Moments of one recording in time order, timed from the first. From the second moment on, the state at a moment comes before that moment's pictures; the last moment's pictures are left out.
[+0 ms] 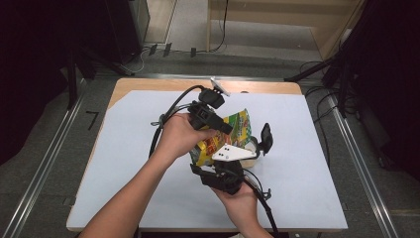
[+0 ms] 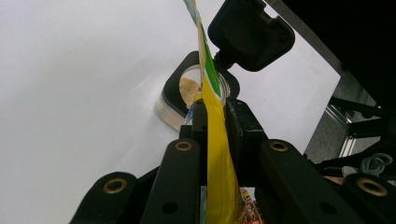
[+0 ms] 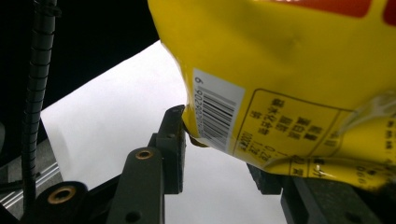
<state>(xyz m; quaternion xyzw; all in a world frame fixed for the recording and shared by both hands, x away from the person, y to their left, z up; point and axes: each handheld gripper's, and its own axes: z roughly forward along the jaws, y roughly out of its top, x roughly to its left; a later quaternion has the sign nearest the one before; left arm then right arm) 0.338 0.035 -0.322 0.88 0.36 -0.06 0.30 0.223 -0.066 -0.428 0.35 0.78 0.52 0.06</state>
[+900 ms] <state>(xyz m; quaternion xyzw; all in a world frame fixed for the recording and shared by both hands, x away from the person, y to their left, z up) 0.341 0.031 -0.317 0.88 0.36 -0.05 0.30 0.227 -0.069 -0.426 0.35 0.78 0.52 0.06</state>
